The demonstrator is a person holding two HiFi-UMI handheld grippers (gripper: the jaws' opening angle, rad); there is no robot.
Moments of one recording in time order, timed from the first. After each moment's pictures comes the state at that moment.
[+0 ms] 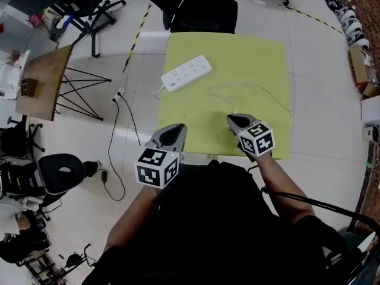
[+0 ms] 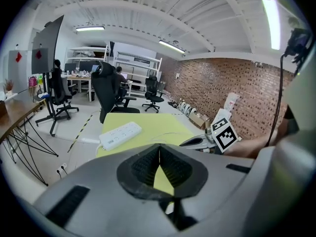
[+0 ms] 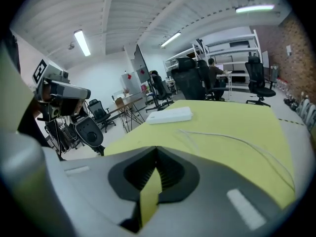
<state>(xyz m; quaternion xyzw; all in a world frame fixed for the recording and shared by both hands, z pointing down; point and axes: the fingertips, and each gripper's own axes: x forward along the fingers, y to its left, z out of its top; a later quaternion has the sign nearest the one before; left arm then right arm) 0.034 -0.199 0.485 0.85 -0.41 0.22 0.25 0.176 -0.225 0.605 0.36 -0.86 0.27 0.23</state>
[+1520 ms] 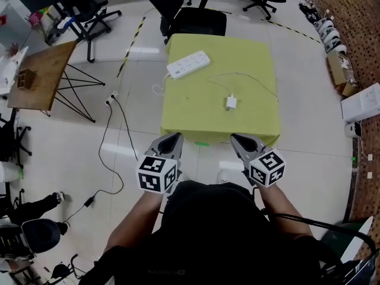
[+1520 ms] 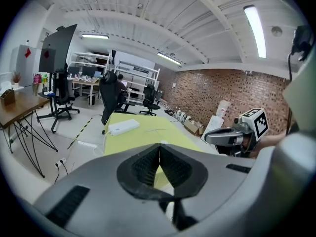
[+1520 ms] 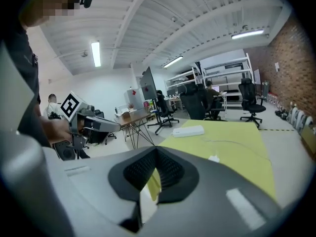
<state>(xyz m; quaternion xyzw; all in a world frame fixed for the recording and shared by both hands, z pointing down) -0.032 -0.068 0.465 0.87 -0.40 0.17 0.24 0.126 -0.046 0.469 0.41 -0.87 0.21 0.15</state>
